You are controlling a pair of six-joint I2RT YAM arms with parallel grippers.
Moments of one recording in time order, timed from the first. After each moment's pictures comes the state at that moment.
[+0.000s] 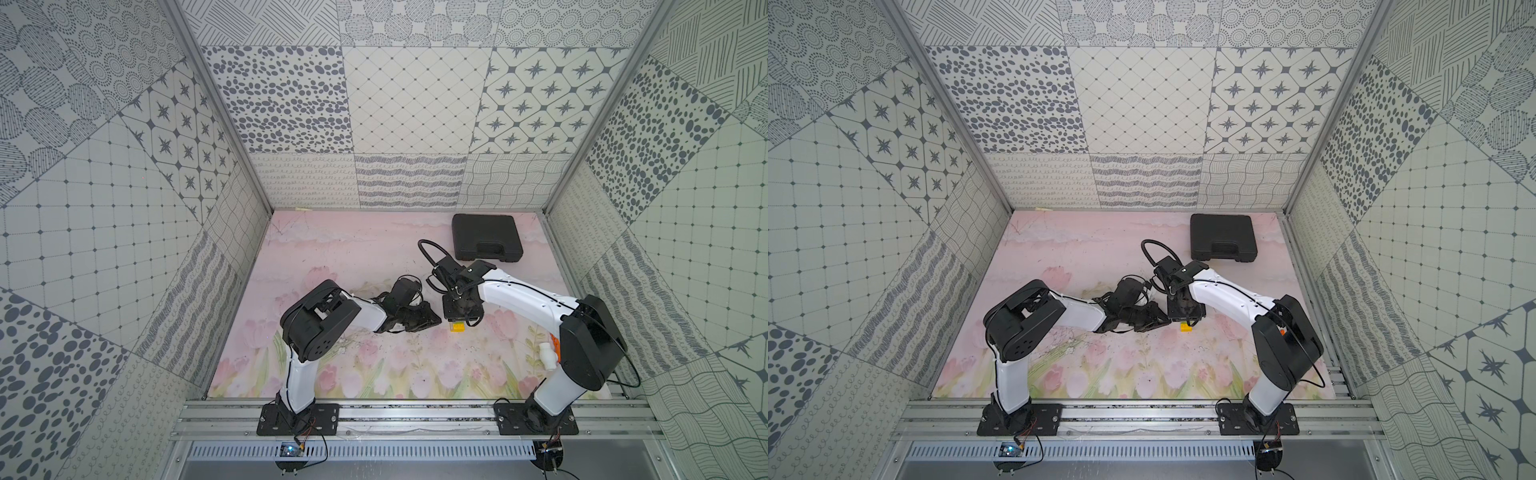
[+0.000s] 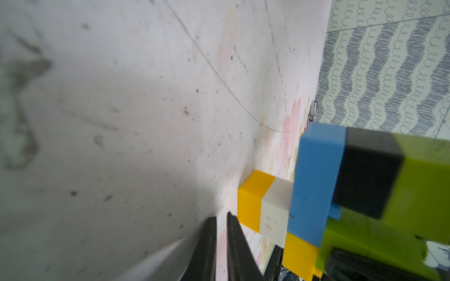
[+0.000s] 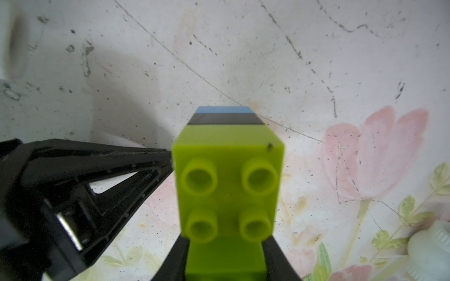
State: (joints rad) left arm -0.80 1.97 0.88 0.35 0.54 -1.02; right arm 0.69 1.65 1.19 -1.03 0.13 0.64
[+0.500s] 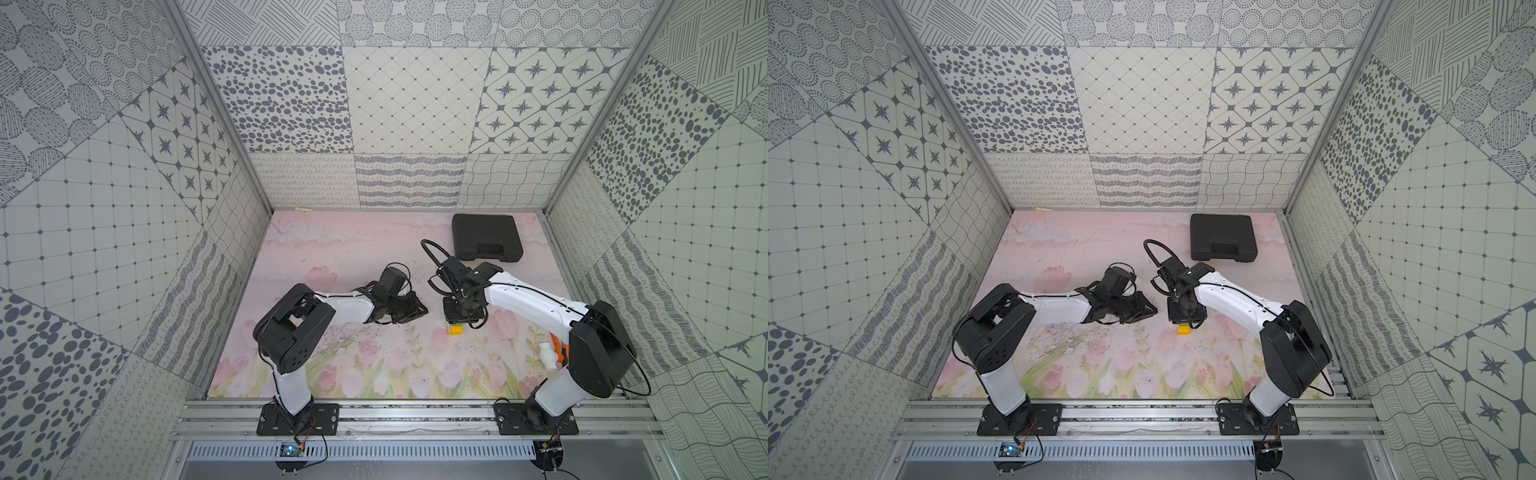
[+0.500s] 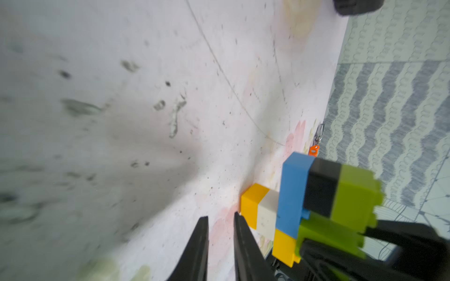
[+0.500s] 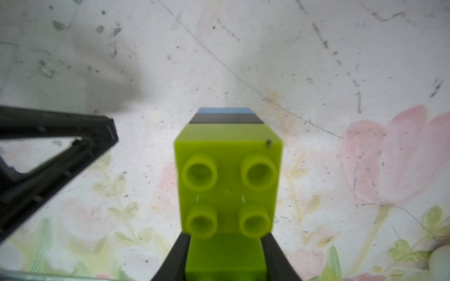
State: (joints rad) left arm -0.68 1.74 0.91 0.01 0.48 -0.99; right arm 0.69 1.60 1.19 -1.03 -0.02 0.57
